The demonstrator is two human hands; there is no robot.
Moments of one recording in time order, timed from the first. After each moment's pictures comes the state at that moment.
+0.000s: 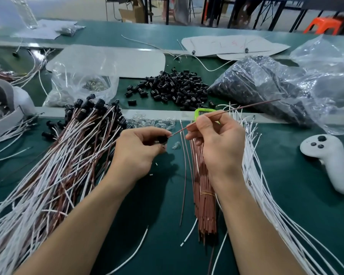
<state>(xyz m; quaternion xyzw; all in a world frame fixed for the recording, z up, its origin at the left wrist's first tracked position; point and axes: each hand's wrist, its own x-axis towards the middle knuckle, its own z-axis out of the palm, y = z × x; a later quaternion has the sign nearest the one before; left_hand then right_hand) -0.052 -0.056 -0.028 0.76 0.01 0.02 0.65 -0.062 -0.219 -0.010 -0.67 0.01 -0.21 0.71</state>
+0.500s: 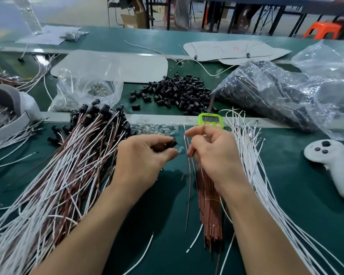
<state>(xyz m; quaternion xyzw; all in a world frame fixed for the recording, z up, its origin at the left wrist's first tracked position) -0.066 -0.054 -0.020 0.84 -0.05 0.14 0.52 -0.060 -0.218 -0.016 -0.75 0.03 -0.09 0.65</state>
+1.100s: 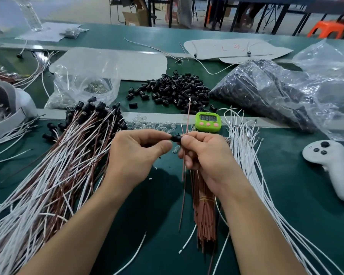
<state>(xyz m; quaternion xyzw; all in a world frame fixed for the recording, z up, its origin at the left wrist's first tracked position) -0.060 -0.055 -0.021 0.77 -0.03 0.11 0.63 -0.058 -0.223 -0.016 -0.66 0.04 0.08 0.75</state>
